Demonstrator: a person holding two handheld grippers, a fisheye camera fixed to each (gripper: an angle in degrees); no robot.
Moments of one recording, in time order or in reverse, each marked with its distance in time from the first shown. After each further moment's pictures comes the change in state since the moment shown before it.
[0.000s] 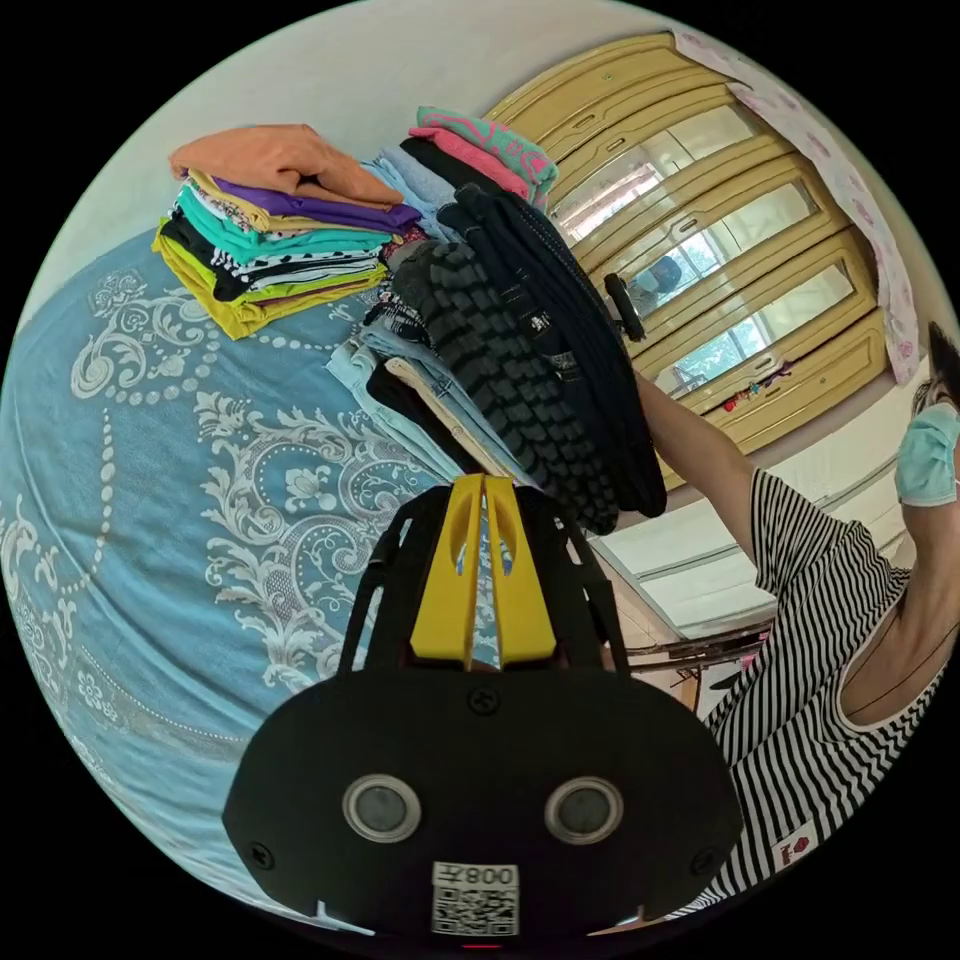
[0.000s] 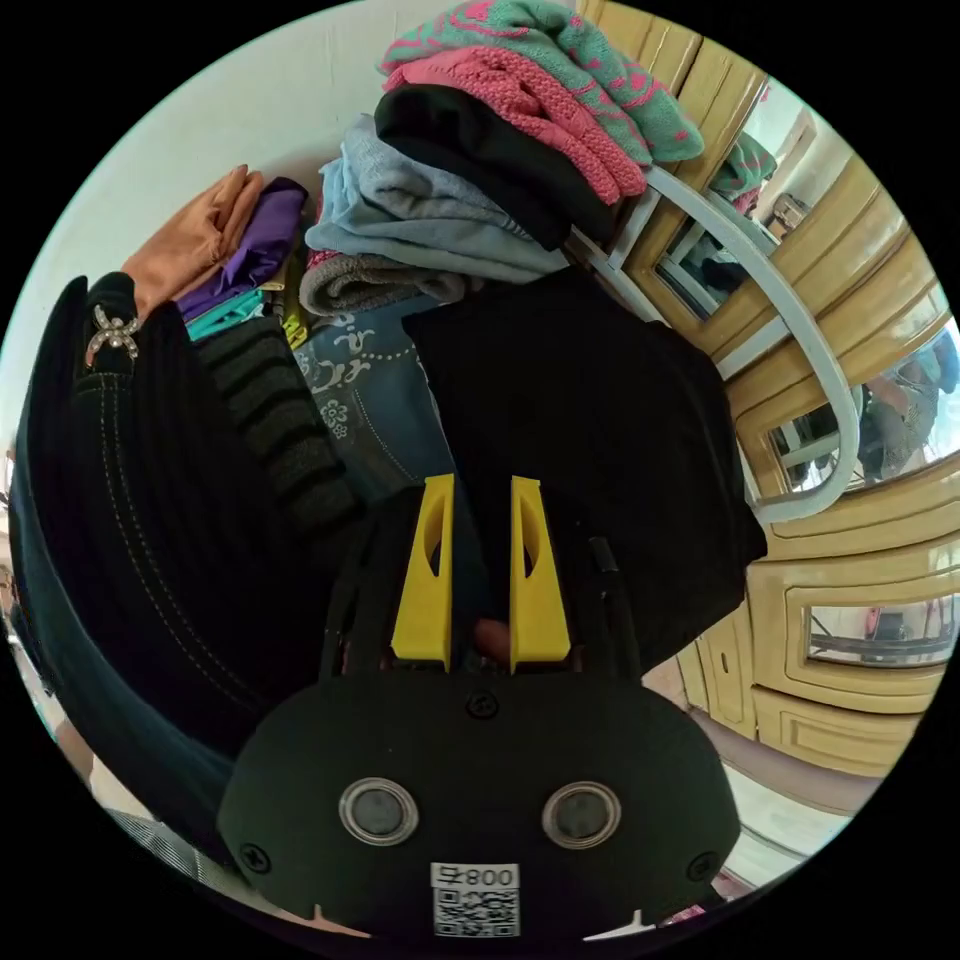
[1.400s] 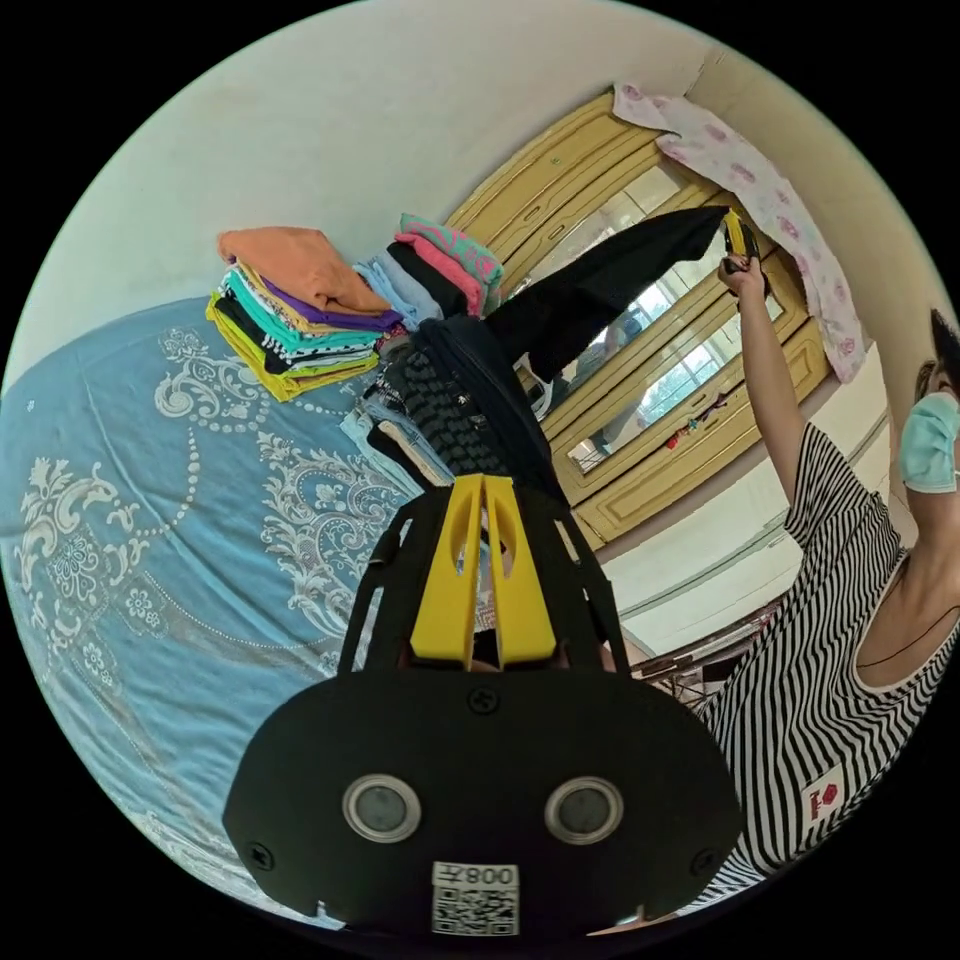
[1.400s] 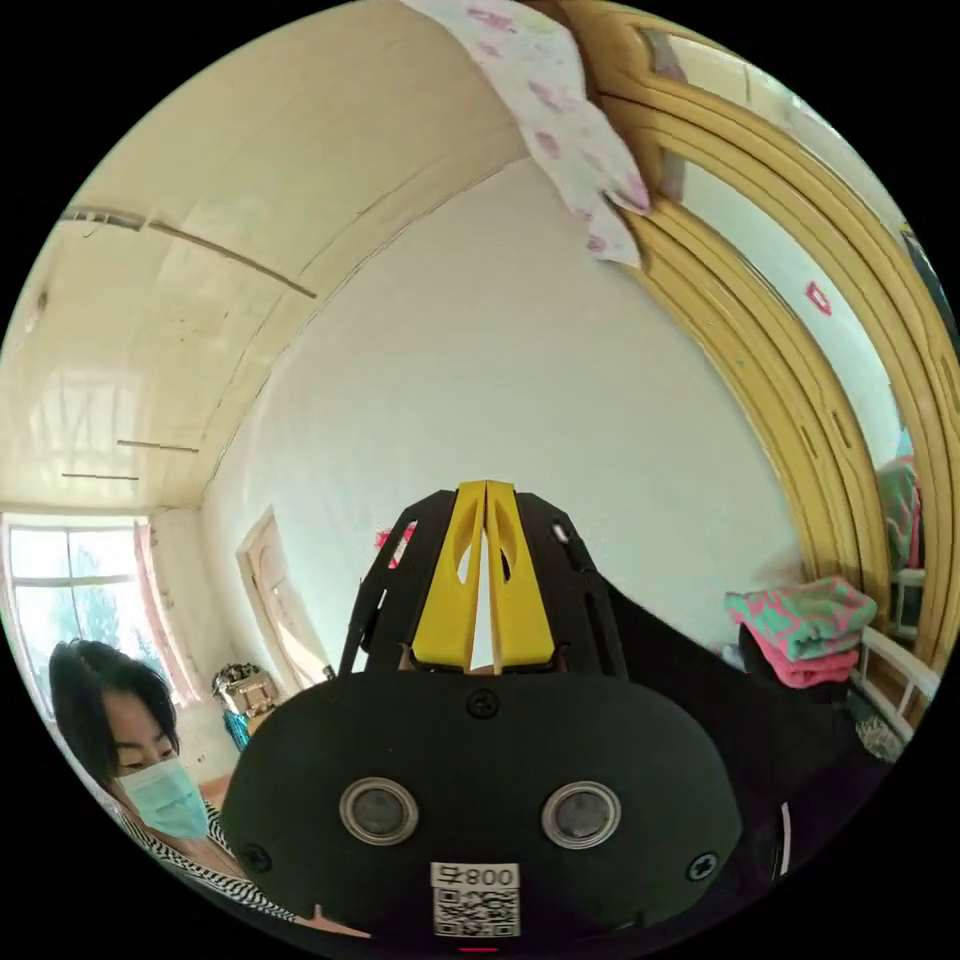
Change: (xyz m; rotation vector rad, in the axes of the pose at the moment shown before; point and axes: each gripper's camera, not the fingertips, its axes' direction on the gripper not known) left arm 0.297 0.211 -0.470 0.284 0.074 0.076; right arm 0.042 0.275 -0.576 1.191 -1.085 -0.059
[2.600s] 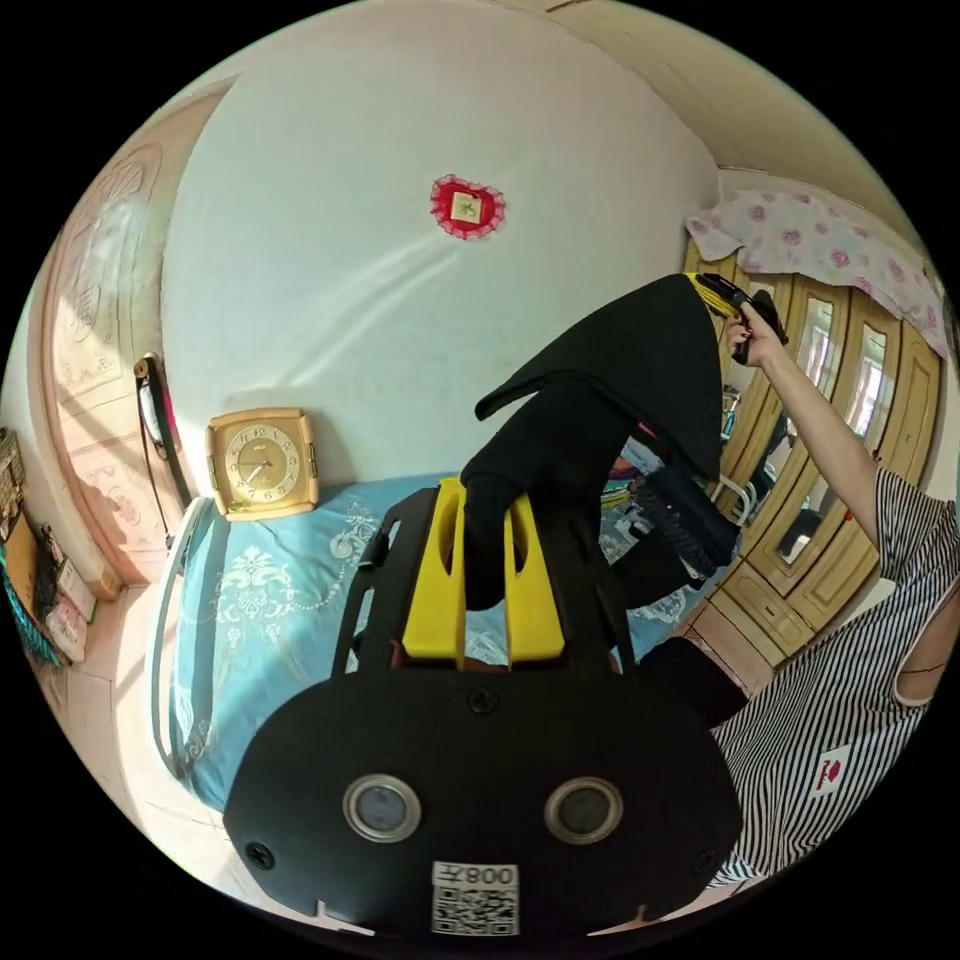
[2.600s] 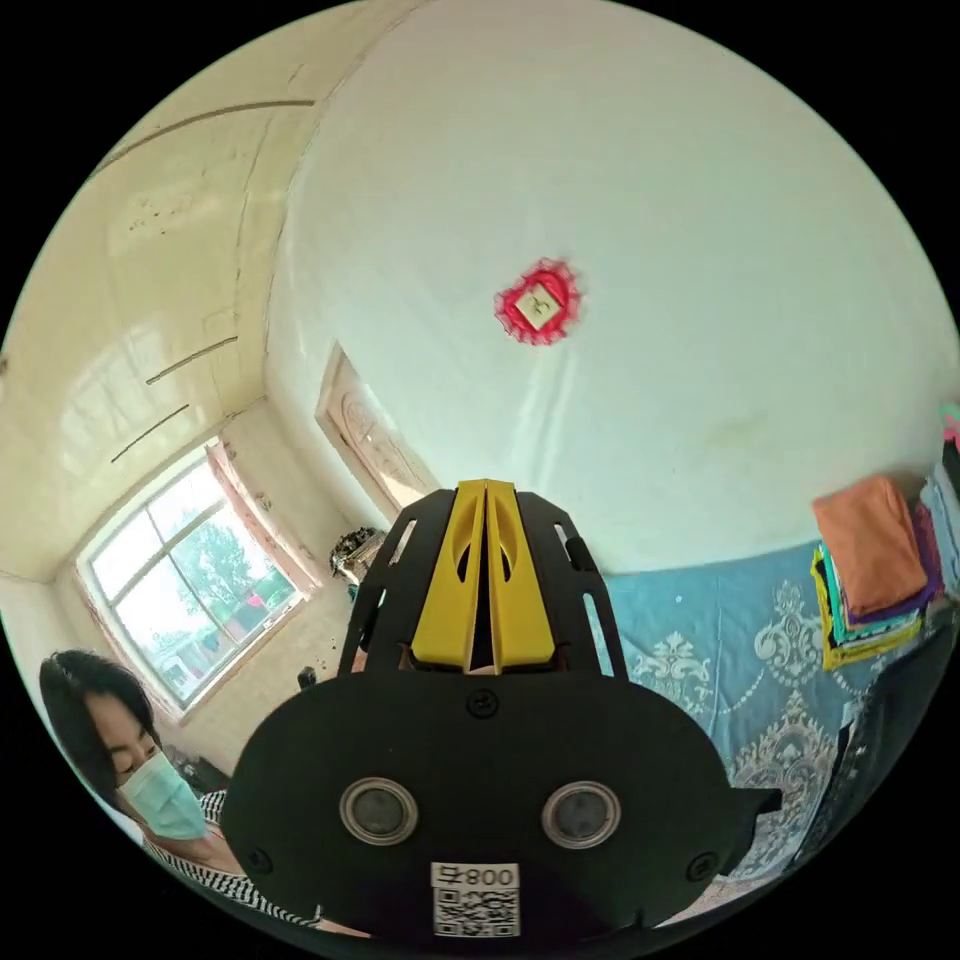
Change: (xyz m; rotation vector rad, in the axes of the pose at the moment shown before) left arm 0.394 0.134 -0.717 0.328 -0.900 -0.073; right arm -0.278 0.320 0.490 -0.594 -0.249 0.234
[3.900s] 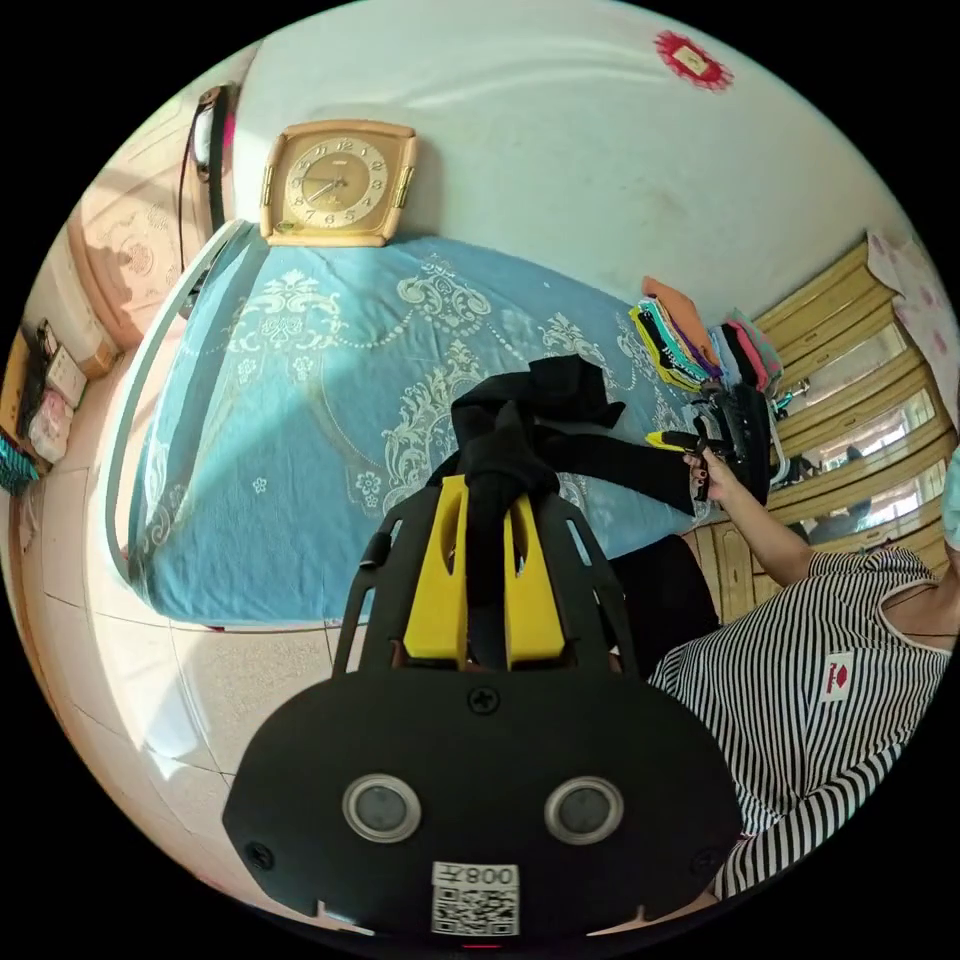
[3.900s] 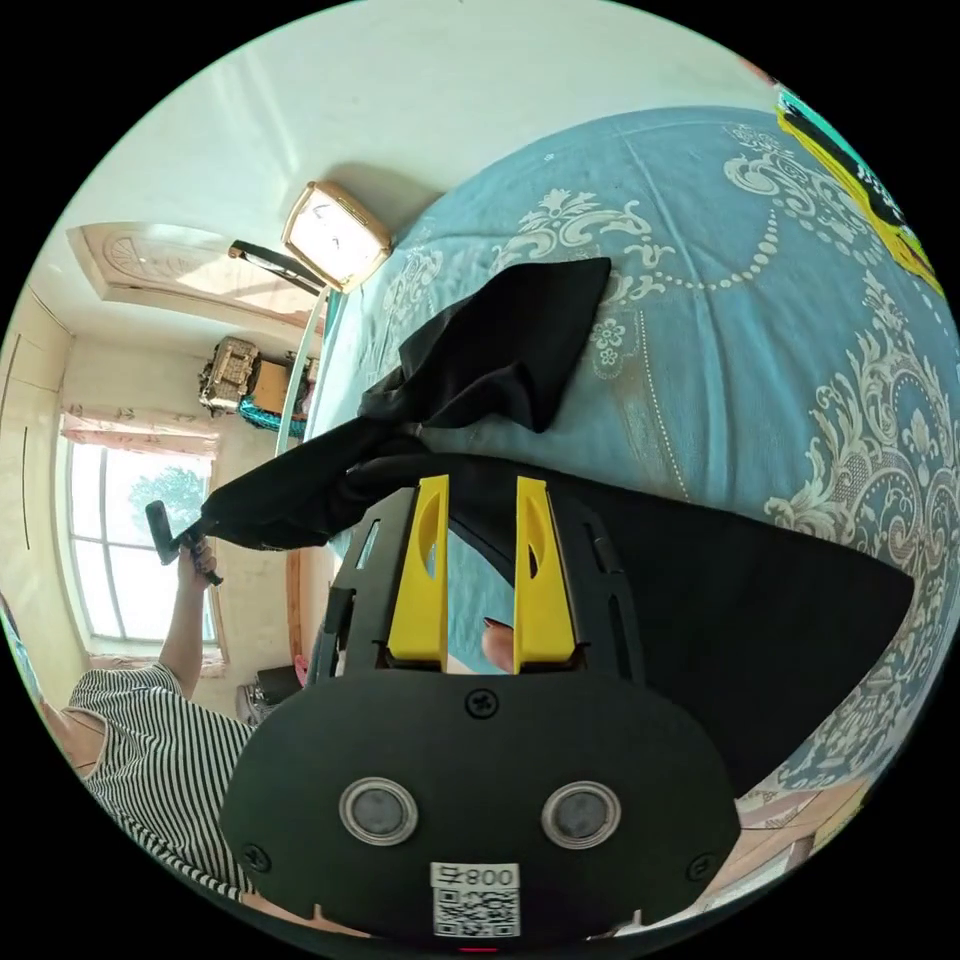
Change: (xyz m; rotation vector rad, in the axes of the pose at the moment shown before) left arm -0.317 0.007 -0.159 -0.514 0.059 -0.378; right arm 0.368 0.233 0.531 -0.795 0.256 0.302
